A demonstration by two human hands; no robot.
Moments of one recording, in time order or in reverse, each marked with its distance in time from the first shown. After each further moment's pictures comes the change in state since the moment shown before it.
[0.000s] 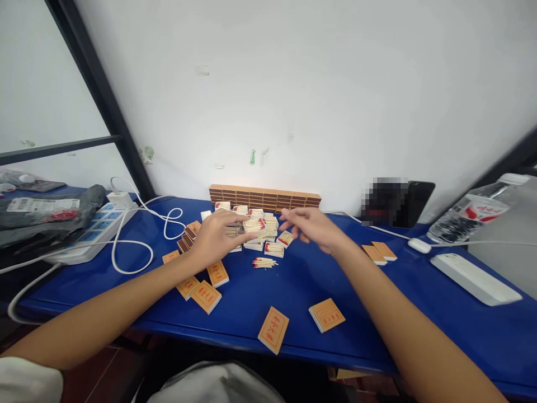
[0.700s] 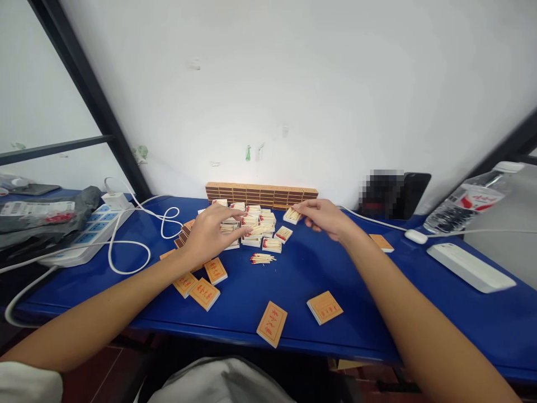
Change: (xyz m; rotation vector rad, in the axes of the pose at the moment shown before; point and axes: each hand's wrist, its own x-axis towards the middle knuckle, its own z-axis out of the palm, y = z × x) left_hand 0.003 0.000 -0.005 0.070 0.019 0.144; right_hand 0.006 0.014 -0.033 -0.028 0.092 0.099
